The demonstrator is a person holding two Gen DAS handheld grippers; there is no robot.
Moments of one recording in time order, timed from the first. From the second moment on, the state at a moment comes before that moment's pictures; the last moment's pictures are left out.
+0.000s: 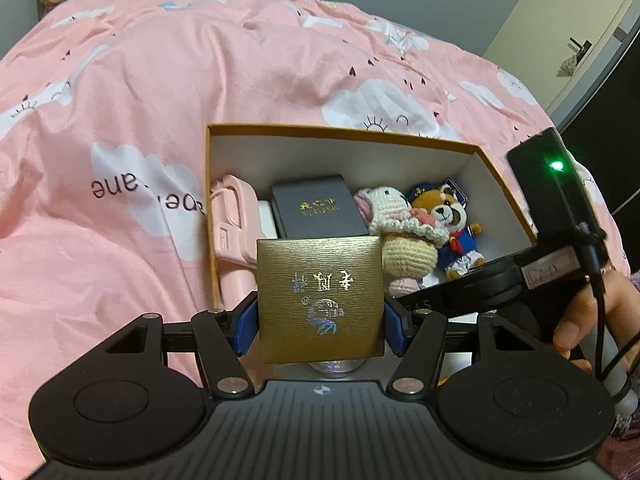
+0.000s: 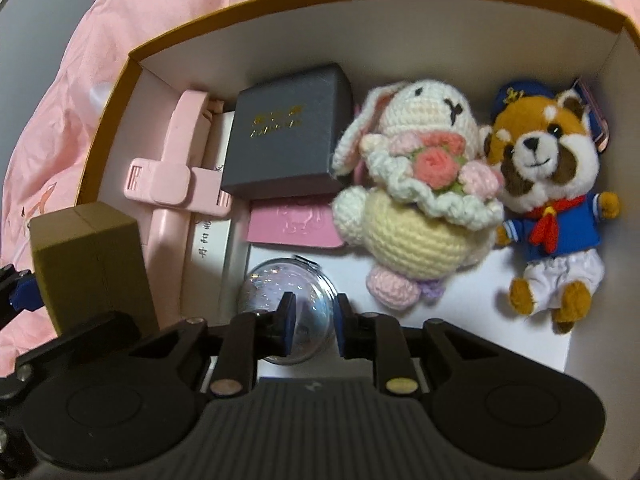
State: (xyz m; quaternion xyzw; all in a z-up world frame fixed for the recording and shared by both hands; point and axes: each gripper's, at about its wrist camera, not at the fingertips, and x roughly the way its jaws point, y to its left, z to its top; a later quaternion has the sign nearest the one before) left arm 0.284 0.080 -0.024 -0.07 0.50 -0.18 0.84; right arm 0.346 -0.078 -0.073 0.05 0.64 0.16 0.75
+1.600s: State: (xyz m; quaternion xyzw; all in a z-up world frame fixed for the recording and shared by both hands) left arm 0.329 0.013 -0.086 -0.03 0.65 -0.10 0.76; right arm 0.306 -0.144 -0.069 0.07 0.60 0.19 0.77
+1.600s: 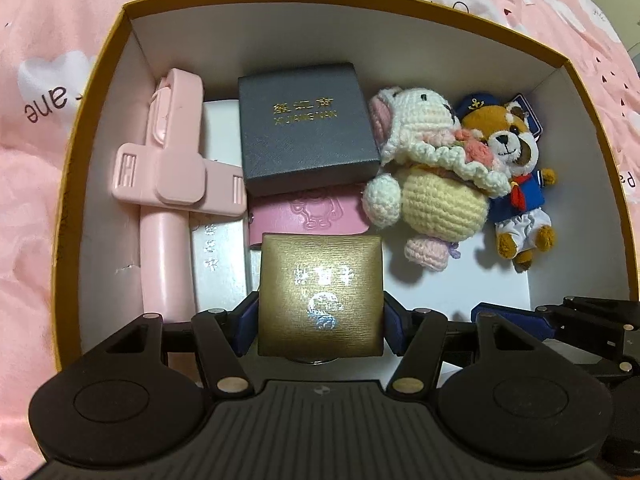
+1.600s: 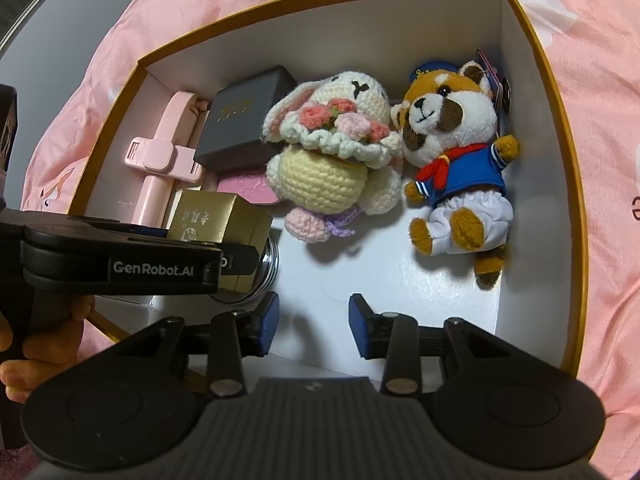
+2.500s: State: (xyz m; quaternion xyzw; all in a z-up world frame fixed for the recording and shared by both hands) left arm 0.306 0.055 -0.037 -0.07 0.58 -0.09 0.81; right arm 0.316 -0.100 -0.061 0.07 0.56 0.24 0.79
